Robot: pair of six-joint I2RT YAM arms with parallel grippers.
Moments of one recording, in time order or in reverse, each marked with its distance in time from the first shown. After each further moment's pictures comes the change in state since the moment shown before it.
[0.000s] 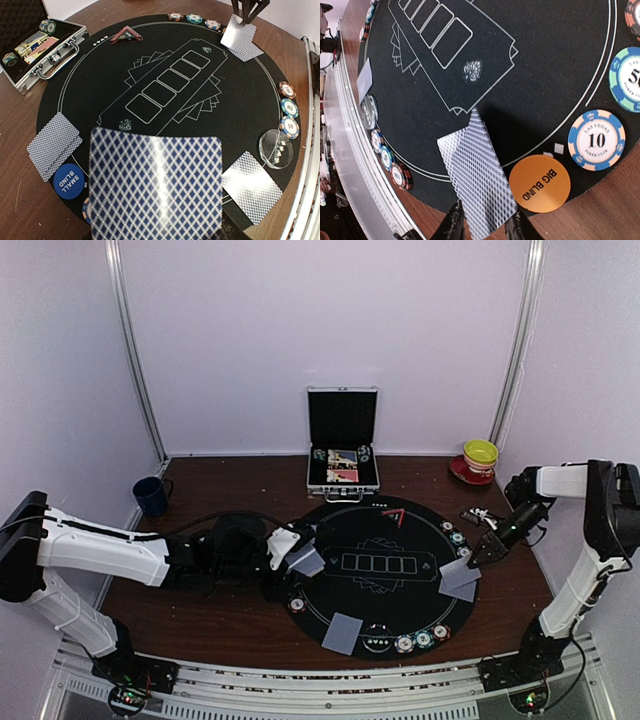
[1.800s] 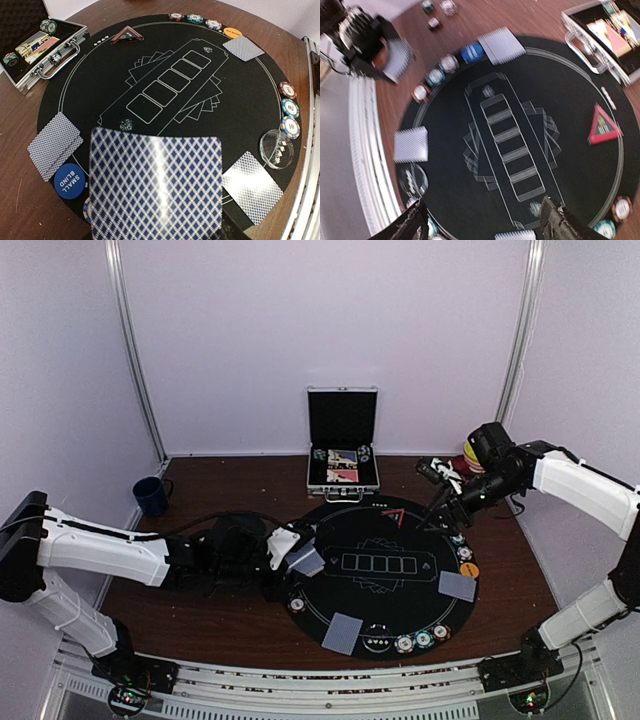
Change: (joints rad) left arm 0.000 0.000 0.000 0.000 -0.004 0.000; right arm 0.436 -0.312 0.115 0.241 -0.041 0.309
